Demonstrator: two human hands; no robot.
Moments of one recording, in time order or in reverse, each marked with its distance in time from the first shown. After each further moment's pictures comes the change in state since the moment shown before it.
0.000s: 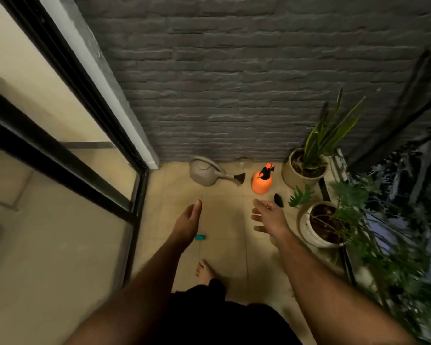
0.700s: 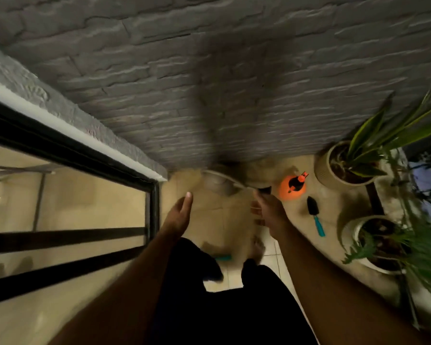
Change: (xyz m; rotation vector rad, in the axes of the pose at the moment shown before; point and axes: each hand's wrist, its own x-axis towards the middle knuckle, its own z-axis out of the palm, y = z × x) left_hand 0.316 0.121 -0.071 0.149 -0.023 -0.189; right_hand 0.277 -0.136 0.118 0.089 -0.077 0.227
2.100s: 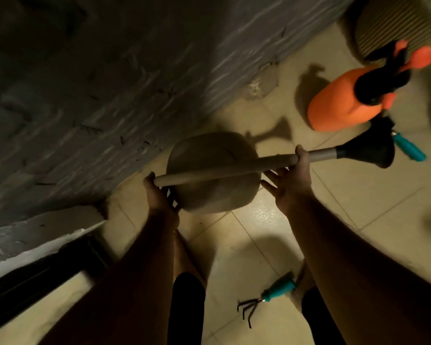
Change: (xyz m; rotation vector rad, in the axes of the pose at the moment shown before) left_hand 0.561 -0.215 0.143 -0.447 -0.078 -0.381; right_hand 0.458 0.215 0.092 0.944 0.475 0.156
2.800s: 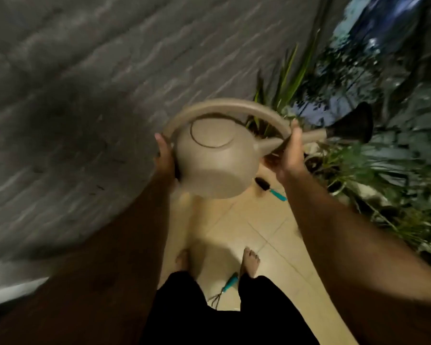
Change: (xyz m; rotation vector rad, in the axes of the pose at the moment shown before) left_hand -0.551 0.209 0.111 0.316 -0.298 0.600; right_hand -0.497 -0.351 -0.068 0.121 -0.068 -0.418
